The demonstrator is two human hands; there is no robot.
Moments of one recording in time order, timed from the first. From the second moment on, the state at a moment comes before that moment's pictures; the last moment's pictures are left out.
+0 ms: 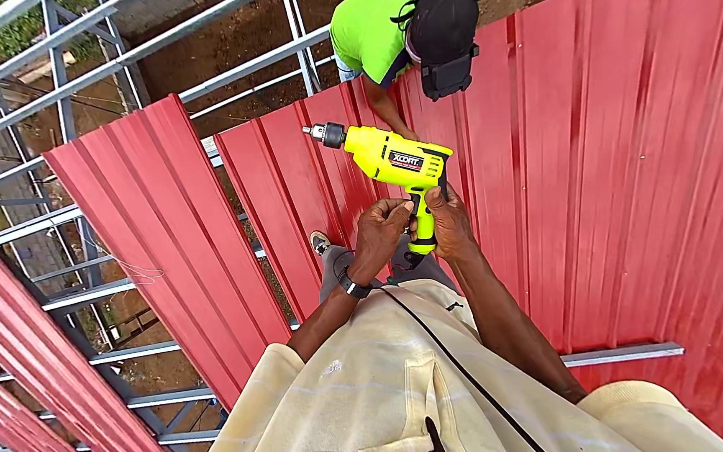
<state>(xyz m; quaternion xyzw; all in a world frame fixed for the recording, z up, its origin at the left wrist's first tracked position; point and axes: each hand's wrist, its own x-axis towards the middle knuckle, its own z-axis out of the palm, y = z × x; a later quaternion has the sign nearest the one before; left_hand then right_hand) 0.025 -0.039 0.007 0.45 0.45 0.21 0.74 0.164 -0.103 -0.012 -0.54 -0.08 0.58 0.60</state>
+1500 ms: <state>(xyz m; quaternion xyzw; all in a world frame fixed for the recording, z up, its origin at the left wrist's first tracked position) 0.025 -0.040 0.008 0.43 0.46 0.20 0.75 0.160 -0.101 -0.014 -0.50 -0.05 0.61 0.62</state>
